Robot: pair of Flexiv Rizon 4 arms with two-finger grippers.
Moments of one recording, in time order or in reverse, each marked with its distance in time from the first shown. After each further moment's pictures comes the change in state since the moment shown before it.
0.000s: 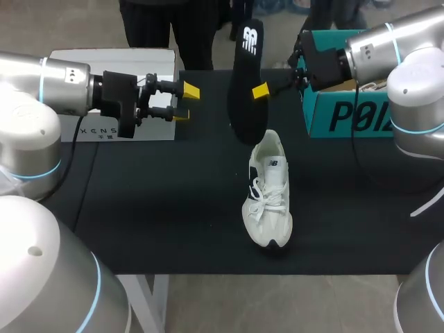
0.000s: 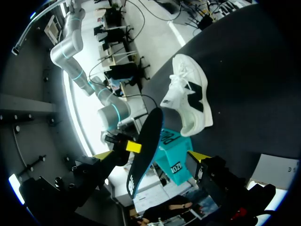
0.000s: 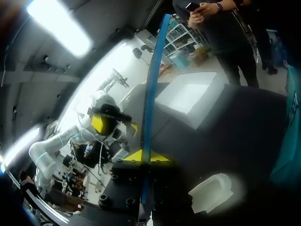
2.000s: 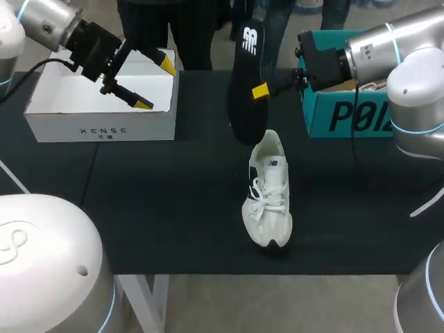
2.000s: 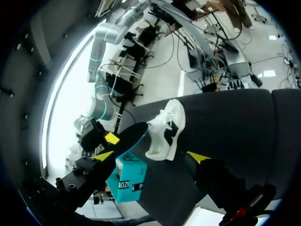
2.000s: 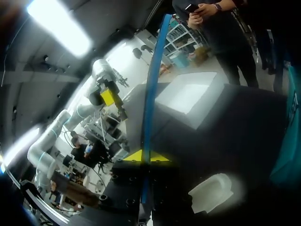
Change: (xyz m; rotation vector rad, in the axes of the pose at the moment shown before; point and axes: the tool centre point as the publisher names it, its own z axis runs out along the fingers) left arm 0.013 0.025 -0.058 0.329 0.310 -0.565; right arm 0.000 0.000 0.000 0.000 0.000 0.000
